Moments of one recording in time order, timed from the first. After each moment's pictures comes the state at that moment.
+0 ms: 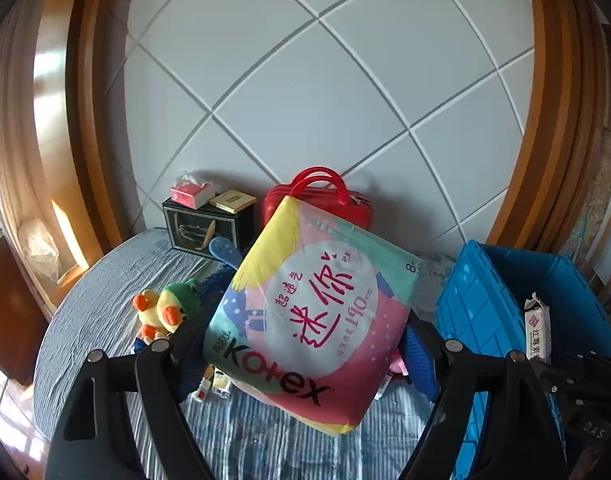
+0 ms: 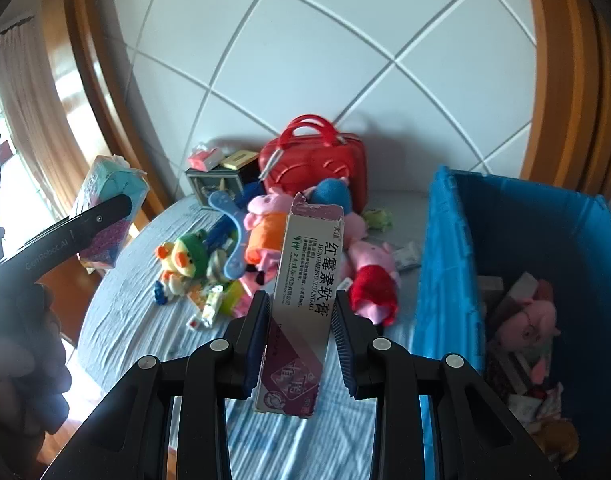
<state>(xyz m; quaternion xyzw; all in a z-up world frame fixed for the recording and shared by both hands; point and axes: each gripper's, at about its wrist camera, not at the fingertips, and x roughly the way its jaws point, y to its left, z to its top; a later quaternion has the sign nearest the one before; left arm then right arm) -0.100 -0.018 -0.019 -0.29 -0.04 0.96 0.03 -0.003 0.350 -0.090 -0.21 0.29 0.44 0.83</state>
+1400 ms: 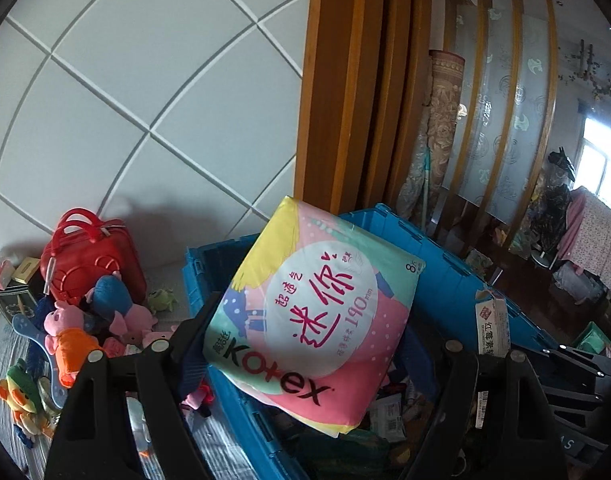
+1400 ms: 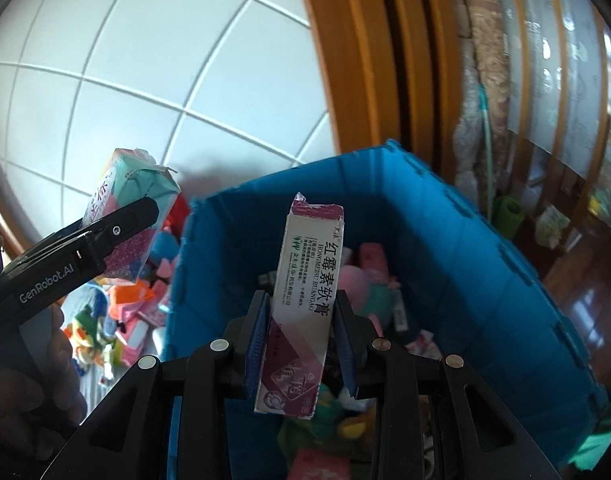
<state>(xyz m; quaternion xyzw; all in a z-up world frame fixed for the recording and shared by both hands) -0.099 0.303 -0.010 -0.28 0.05 0.90 0.32 0.104 0.134 -0.016 -0.10 0.29 0.24 0.92</state>
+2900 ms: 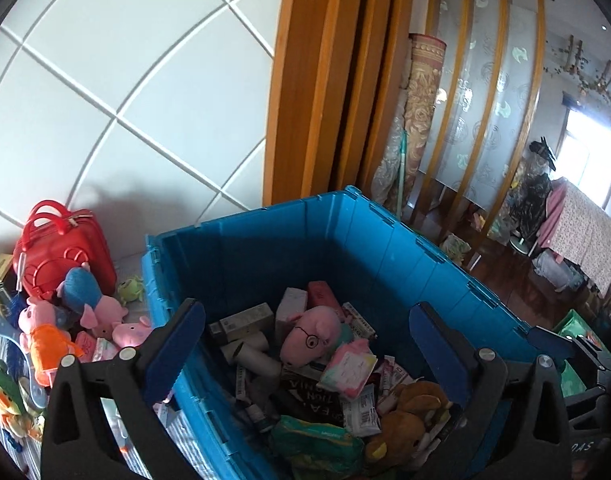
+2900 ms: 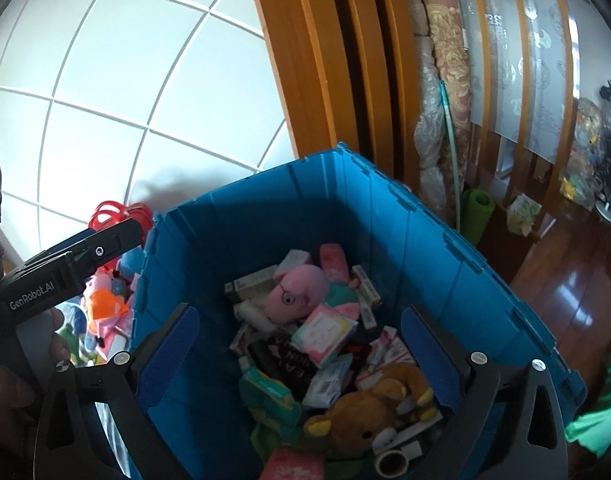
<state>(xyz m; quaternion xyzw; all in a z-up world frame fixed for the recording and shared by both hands) -0.102 0.321 -0.008 -0.31 0.04 0.88 0.34 0.101 0.102 -0.006 -0.09 0.28 0.20 0.93</state>
